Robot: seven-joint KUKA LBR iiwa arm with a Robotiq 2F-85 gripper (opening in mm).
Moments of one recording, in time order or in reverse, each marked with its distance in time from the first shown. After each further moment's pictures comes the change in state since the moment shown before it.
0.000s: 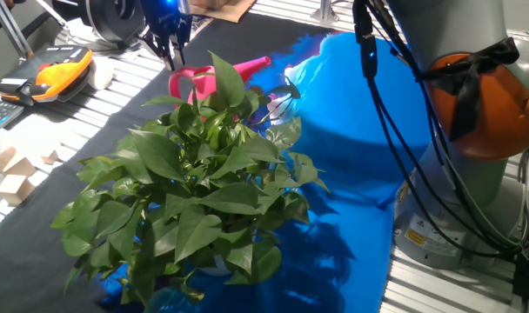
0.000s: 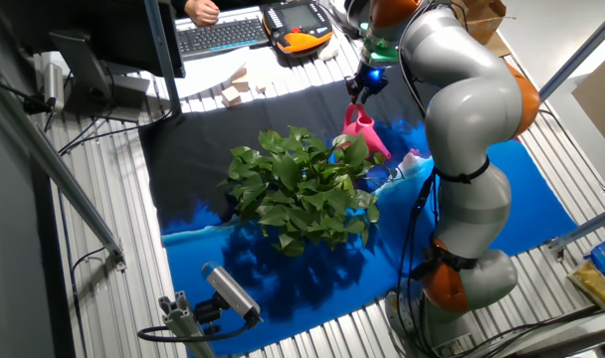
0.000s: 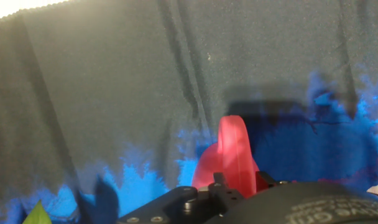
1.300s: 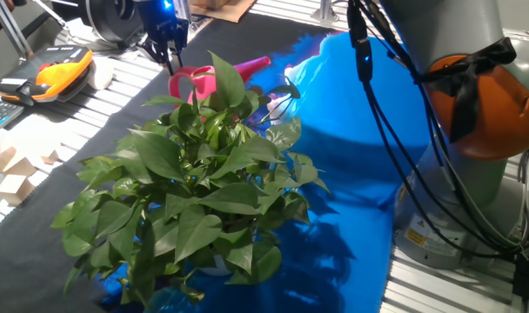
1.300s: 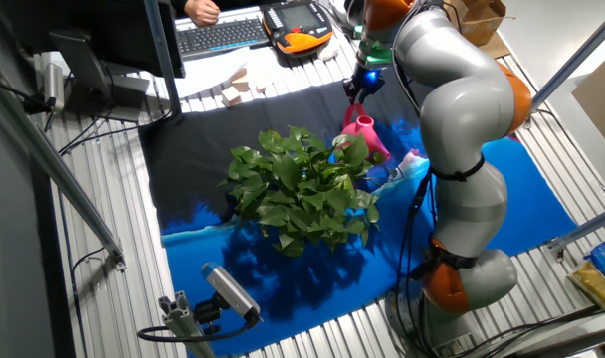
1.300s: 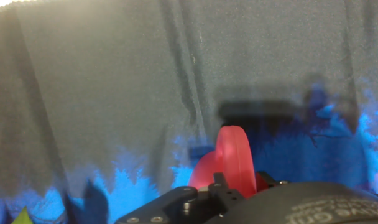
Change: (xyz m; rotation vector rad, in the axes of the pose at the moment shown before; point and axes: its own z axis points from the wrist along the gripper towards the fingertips) arm -0.010 -0.001 0.015 0.029 0.003 -0.053
